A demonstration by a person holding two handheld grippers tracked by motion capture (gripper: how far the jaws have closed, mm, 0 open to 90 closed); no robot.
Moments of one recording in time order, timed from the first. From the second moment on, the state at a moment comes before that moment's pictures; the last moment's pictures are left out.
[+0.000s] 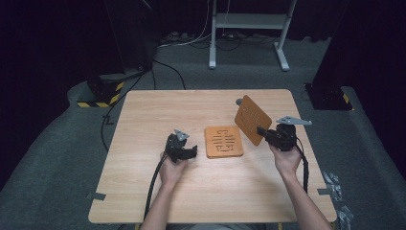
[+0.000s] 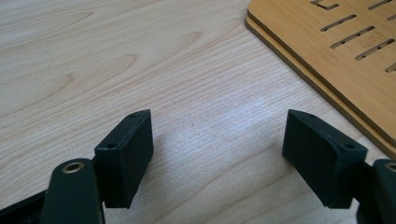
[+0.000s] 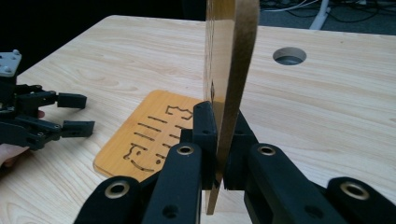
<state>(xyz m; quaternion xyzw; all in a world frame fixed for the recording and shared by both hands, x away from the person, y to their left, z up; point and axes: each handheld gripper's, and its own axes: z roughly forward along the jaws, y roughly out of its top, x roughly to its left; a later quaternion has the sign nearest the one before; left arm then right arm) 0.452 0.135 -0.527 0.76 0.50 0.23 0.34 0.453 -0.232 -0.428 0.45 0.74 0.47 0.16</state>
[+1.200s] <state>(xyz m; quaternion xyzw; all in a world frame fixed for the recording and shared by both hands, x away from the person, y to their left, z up) 0.452 0.135 -0.527 0.76 0.50 0.23 0.34 0.445 -0.290 -0.449 0.51 0.71 0.43 0.20</state>
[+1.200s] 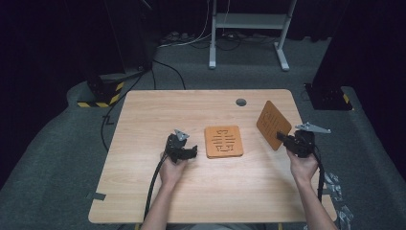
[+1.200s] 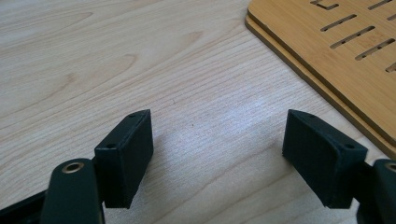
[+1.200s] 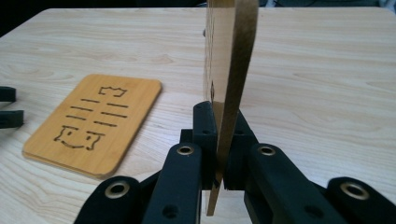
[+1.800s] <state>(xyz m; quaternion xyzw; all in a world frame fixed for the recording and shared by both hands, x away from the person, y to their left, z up) 0.452 0.135 -0.526 0.76 0.50 0.23 0.34 0.448 -0.302 -0.469 0.54 0.70 0.41 0.21</state>
